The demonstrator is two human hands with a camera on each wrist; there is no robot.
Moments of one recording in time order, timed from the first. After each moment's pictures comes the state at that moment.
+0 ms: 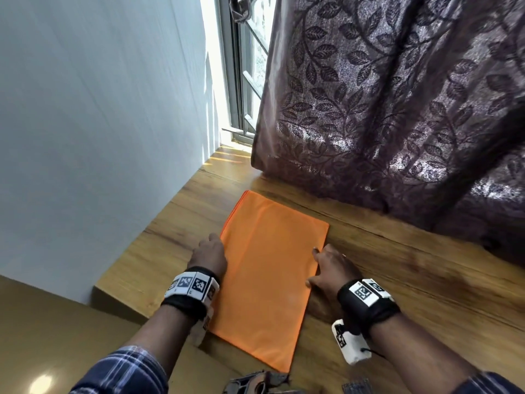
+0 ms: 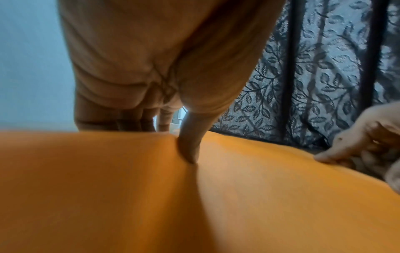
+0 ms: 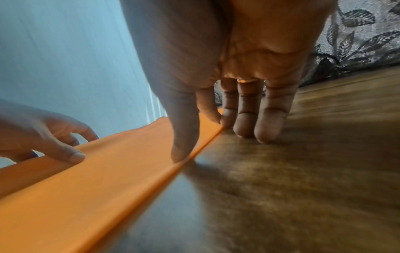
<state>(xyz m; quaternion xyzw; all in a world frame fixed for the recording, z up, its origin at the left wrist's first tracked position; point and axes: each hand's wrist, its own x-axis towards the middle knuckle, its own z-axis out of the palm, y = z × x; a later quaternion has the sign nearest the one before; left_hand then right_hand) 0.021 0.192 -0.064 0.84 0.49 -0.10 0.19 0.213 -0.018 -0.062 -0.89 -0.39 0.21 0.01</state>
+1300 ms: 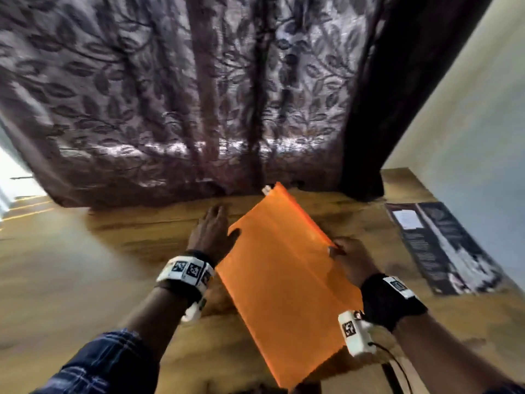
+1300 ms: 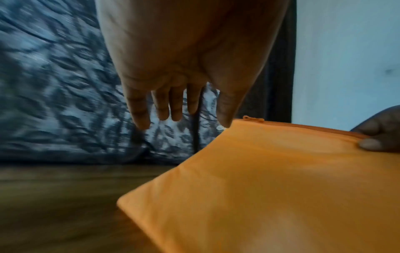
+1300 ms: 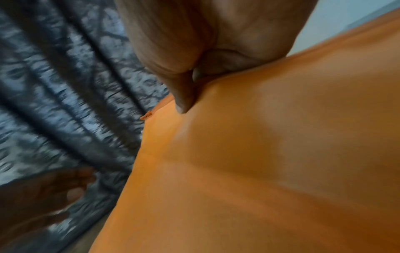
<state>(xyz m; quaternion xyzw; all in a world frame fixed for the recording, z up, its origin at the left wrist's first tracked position) 0.235 -0.025 -0.004 0.97 0.08 0.02 0.21 0.260 -0.339 0.001 -0.93 -0.05 0.11 0.36</state>
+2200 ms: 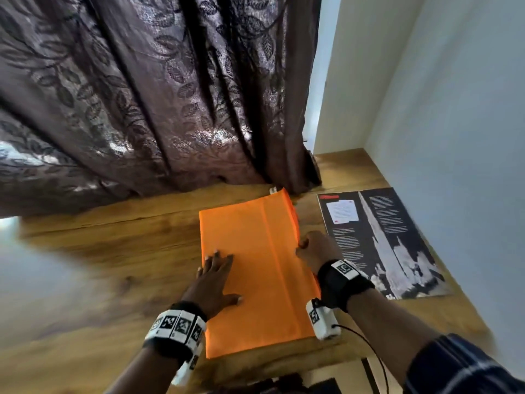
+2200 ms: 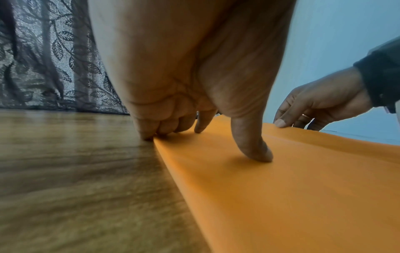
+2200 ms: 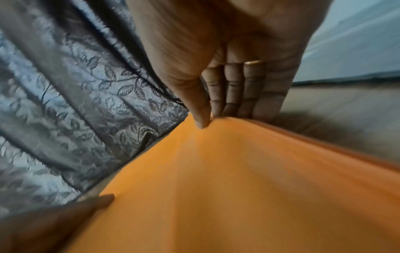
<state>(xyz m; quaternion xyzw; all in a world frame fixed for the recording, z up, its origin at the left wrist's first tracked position) 0.247 -0.278 -0.076 0.96 0.05 -0.25 0.14 0.369 -0.526 -0.048 -0.96 -0.03 0.16 0.24</state>
